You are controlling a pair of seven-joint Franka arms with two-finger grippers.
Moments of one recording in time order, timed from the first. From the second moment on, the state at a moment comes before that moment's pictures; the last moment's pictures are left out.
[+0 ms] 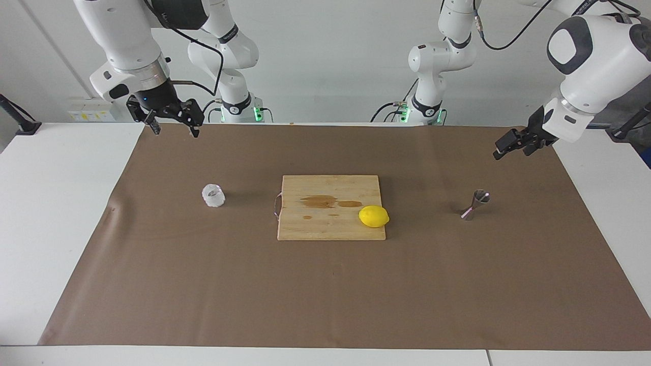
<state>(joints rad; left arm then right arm) 0.13 0.08 -0.06 -1.66 -0.15 1.56 -0.25 -0.01 -0.04 0.04 -1.61 -0.02 1.52 0.11</state>
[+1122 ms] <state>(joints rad) 0.37 0.39 -0.06 -1.66 -0.57 1.56 -0.55 -0.01 -0.04 0.04 -1.61 -0.02 1.52 0.11</state>
